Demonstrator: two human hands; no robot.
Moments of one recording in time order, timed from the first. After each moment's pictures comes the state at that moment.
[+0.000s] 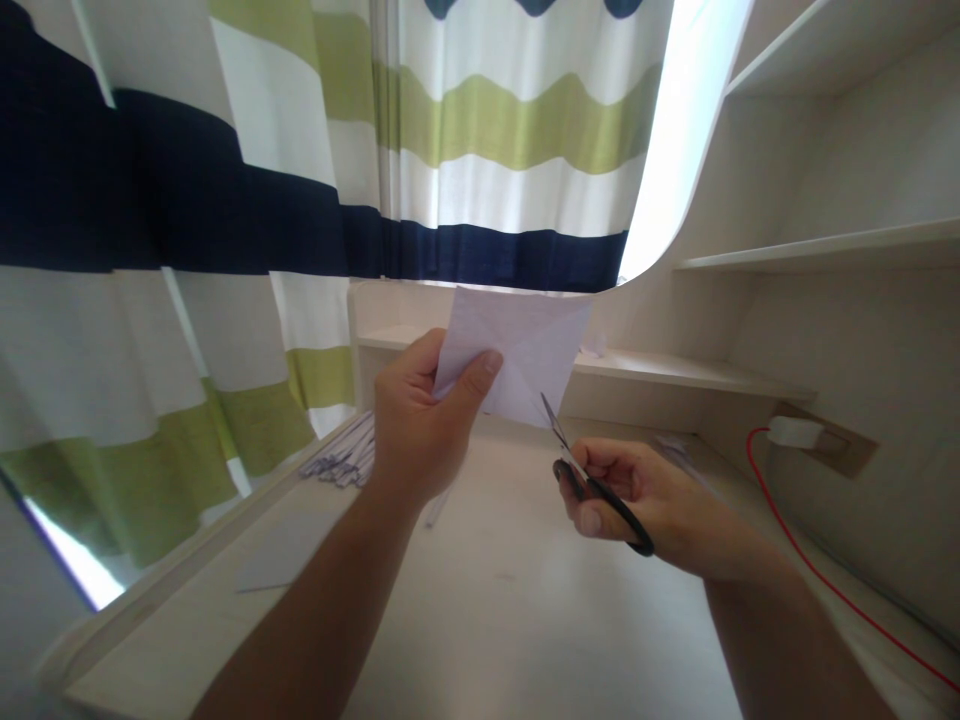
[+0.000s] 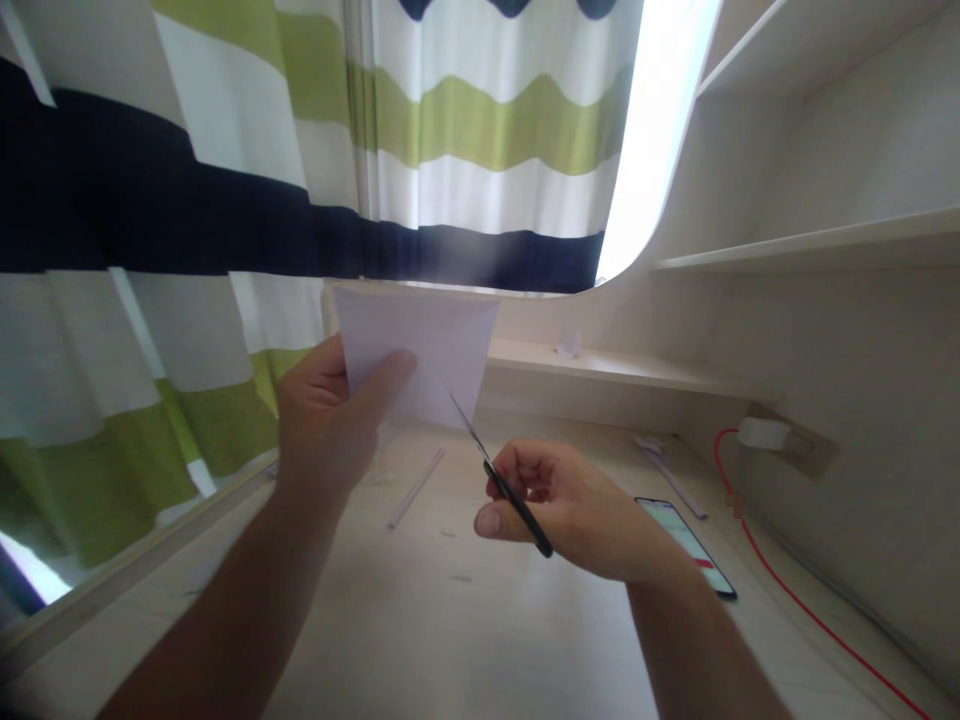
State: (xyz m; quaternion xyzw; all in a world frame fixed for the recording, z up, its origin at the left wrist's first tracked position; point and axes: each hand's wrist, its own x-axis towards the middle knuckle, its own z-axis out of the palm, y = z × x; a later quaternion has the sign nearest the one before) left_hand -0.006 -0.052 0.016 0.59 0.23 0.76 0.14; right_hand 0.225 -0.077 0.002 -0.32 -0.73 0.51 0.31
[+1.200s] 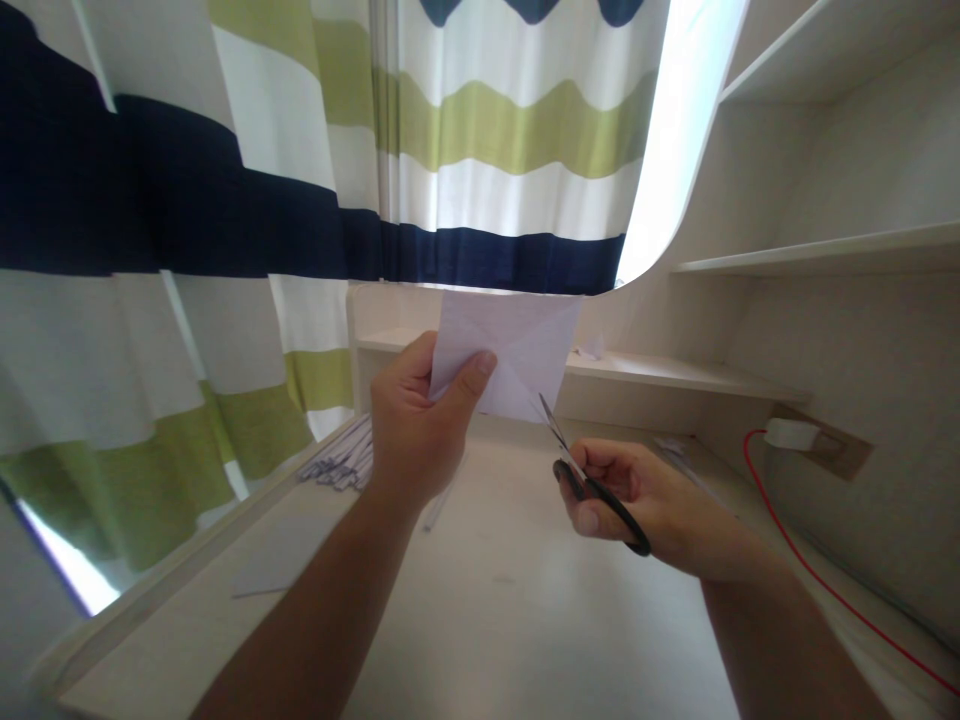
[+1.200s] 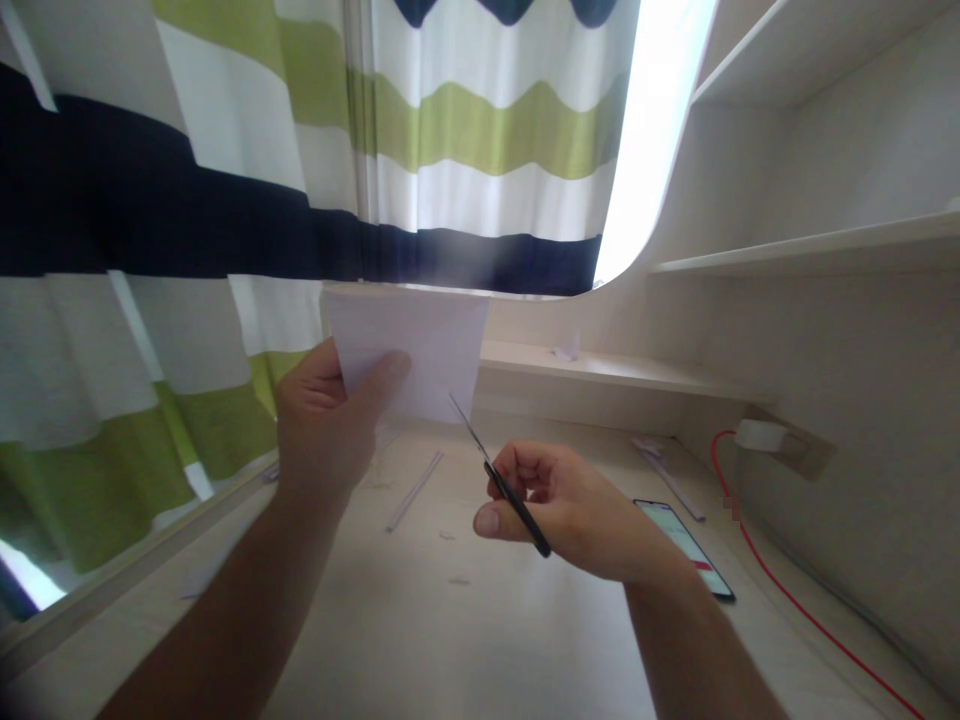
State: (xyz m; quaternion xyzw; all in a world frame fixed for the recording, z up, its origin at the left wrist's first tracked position) left_hand -0.003 -0.048 0.014 0.57 0.21 0.78 0.15; right_hand 0.225 -0.077 0.003 -0.33 -0.72 0.52 0.32
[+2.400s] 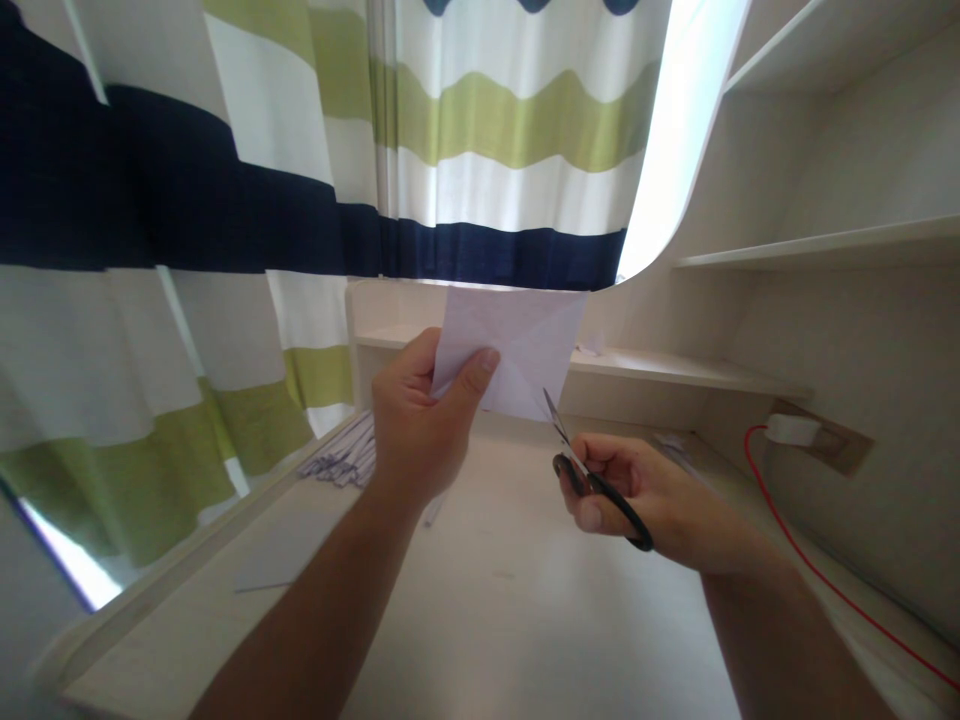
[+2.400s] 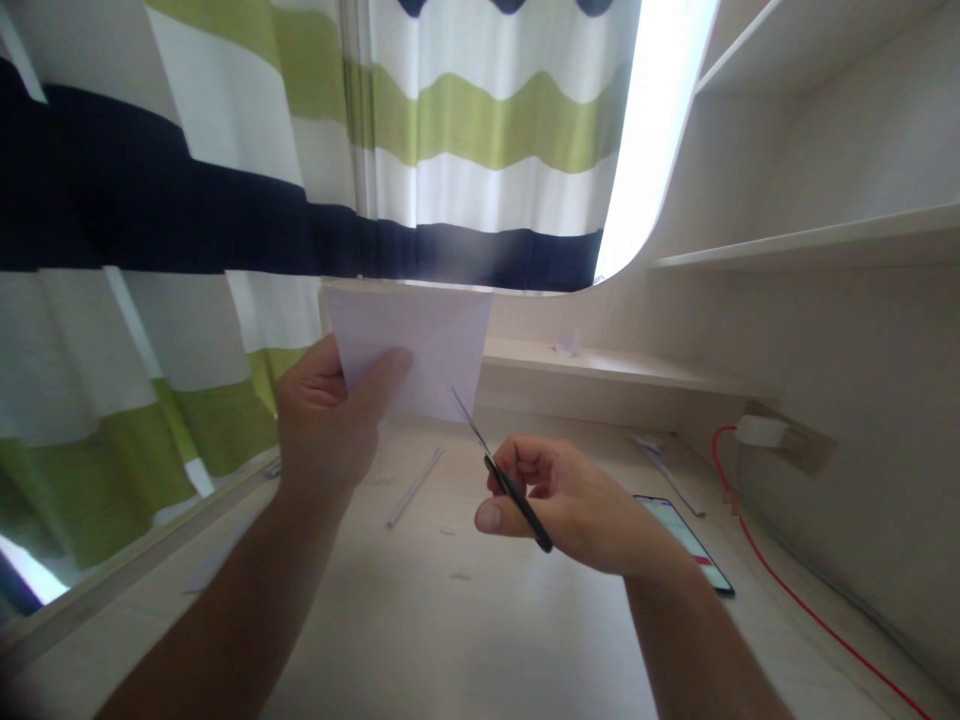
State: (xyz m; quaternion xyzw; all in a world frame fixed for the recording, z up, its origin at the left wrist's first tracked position) left_hand 0.000 -0.047 0.013 0.57 0.22 0.78 0.13; right_hand 0.228 -0.073 -0.001 -0.32 -0.73 0.51 0.32
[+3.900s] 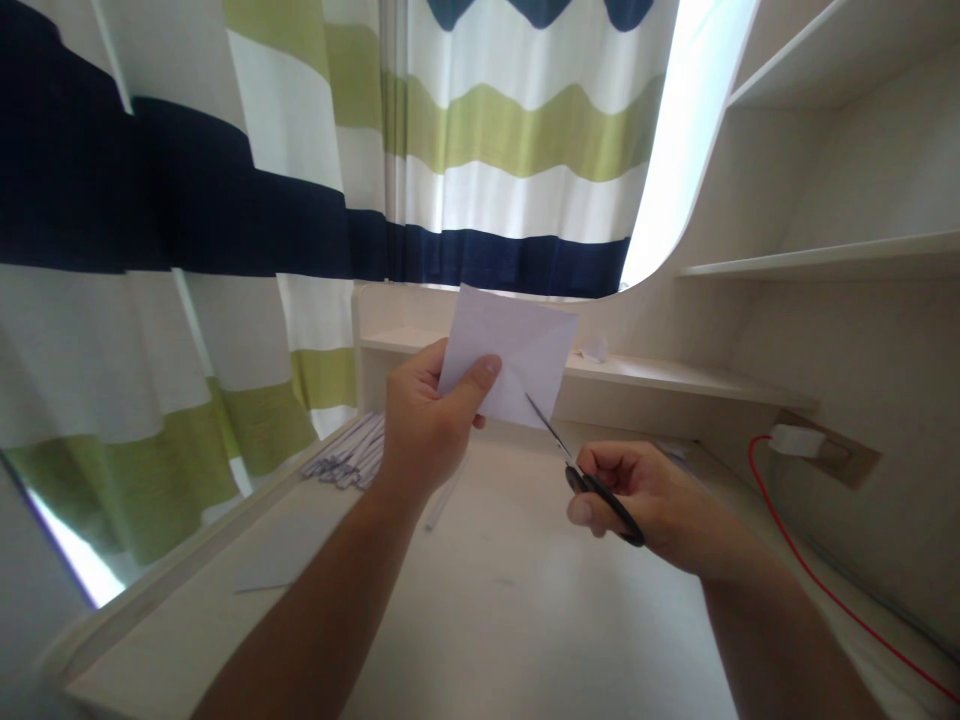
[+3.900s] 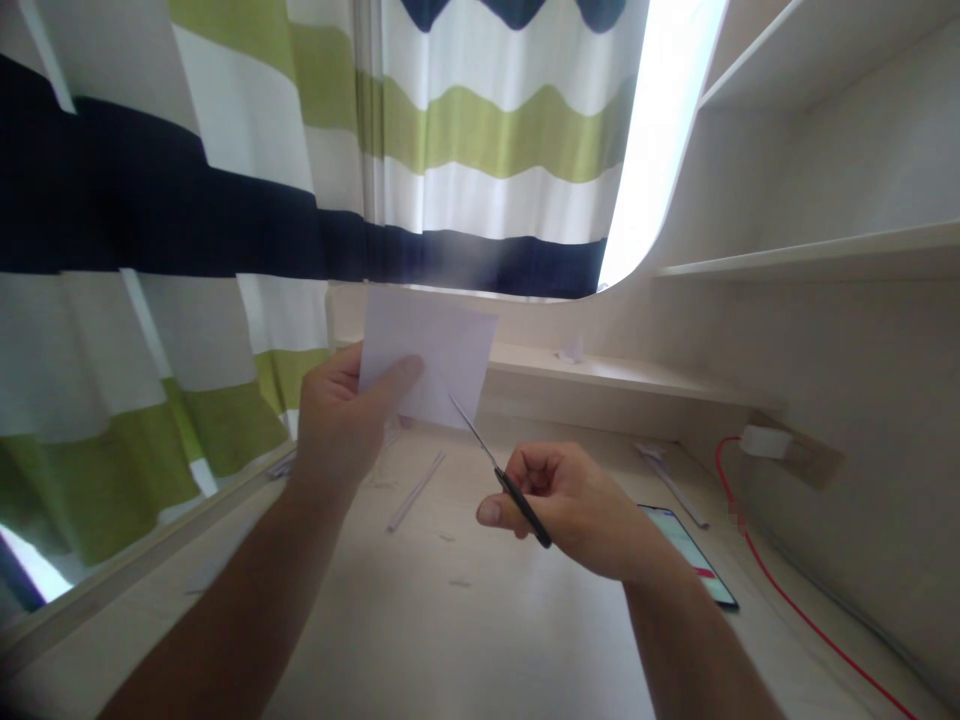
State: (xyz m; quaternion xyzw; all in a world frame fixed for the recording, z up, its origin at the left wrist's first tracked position) left_hand -0.004 -0.053 0.022 0.58 0.28 0.74 0.20; right_hand 0.225 -0.072 0.002 -0.38 -0.72 0.47 0.34
